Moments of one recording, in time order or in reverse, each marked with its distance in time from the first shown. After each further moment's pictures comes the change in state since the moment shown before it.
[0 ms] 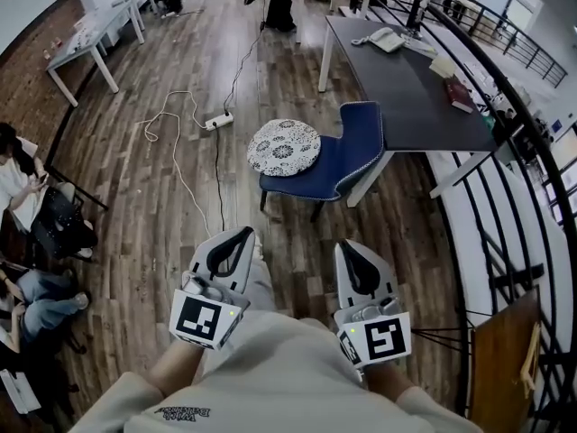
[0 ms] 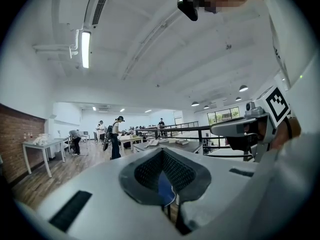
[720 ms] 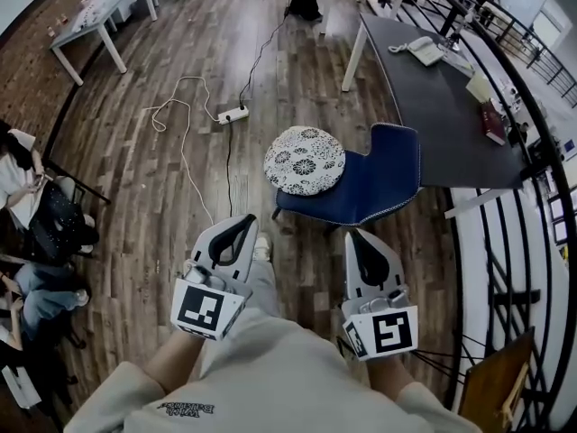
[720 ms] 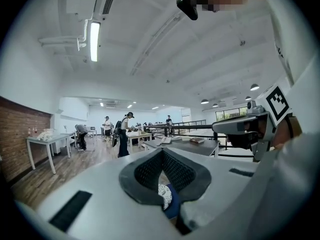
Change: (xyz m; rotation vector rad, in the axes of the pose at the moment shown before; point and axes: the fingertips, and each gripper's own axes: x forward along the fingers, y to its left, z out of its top) left arm 0.113 0.173 -0.028 -0.048 0.029 0.067; right arm 0.212 -0.029 -0.005 -0.011 0.031 0.038
